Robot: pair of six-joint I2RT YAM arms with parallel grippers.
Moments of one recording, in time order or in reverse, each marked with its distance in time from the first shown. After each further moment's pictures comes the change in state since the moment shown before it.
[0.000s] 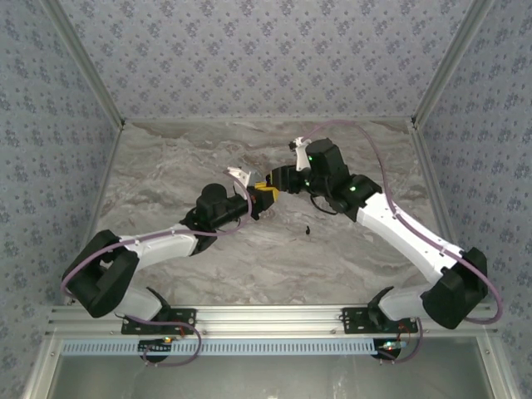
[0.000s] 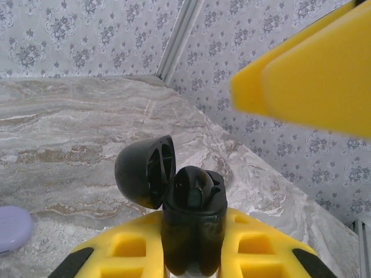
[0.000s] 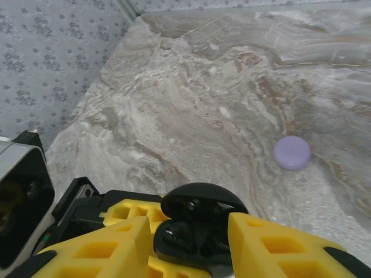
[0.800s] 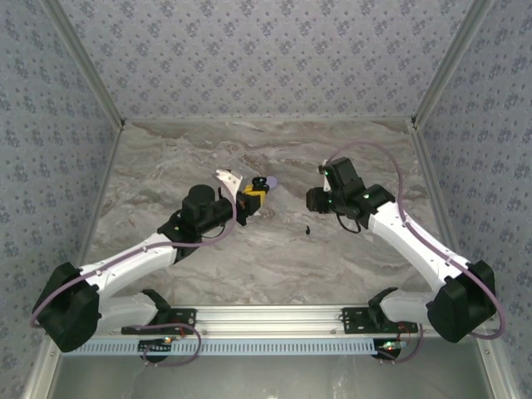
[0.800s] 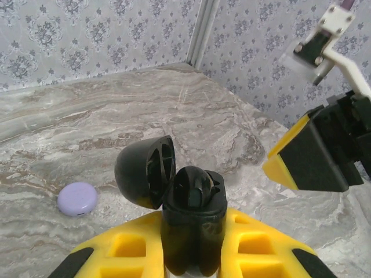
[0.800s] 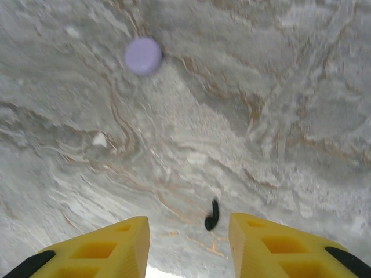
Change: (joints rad) left arm 0.000 -0.269 0.000 -0.380 -0.089 0.176; right arm -0.139 -0.057 -0.200 -0.272 0.091 0.009
